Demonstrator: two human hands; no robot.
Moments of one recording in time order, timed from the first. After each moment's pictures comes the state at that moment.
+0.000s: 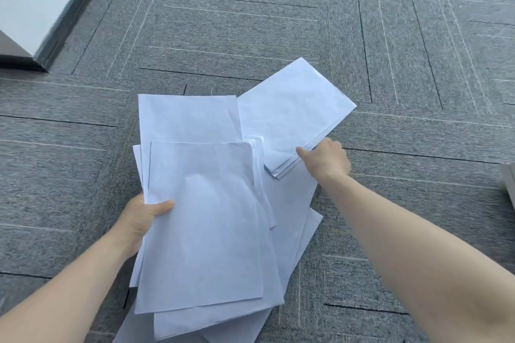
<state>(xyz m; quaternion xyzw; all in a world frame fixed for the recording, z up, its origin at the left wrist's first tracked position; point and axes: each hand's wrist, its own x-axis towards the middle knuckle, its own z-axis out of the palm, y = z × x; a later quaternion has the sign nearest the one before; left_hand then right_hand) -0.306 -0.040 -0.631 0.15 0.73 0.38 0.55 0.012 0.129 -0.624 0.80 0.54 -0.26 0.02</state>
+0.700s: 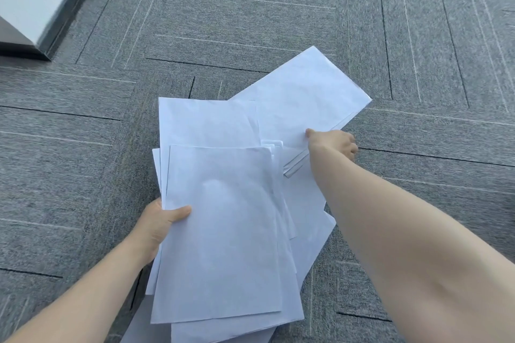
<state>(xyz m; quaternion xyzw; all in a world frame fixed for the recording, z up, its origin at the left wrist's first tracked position) -0.296 -0.043 -0.648 0.13 0.73 0.37 0.56 -0.028 0.170 -0.643 0.91 0.27 -0.31 -0.11</state>
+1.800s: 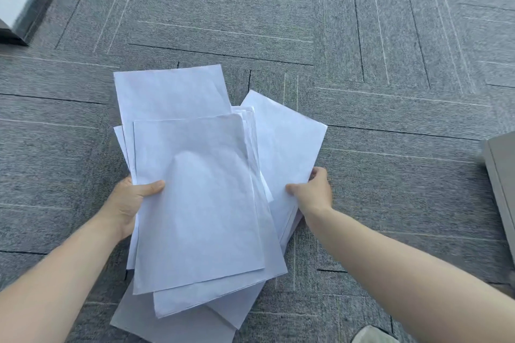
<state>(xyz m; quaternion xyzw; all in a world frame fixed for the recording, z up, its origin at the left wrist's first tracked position) -0.316 -0.056 -0.628 0.12 0.68 0.42 0.59 0.010 0.009 -0.636 0.79 0.34 -0.47 -0.18</state>
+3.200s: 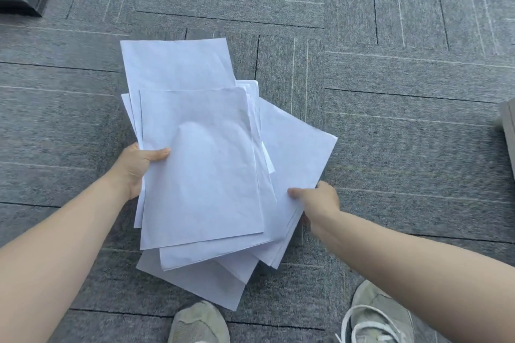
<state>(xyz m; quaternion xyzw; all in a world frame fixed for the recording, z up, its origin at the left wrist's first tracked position) -0.331 -0.068 -0.624 0.15 0.71 0.39 0.57 0.010 -0.077 -0.620 0.79 0.22 -0.55 -0.15</state>
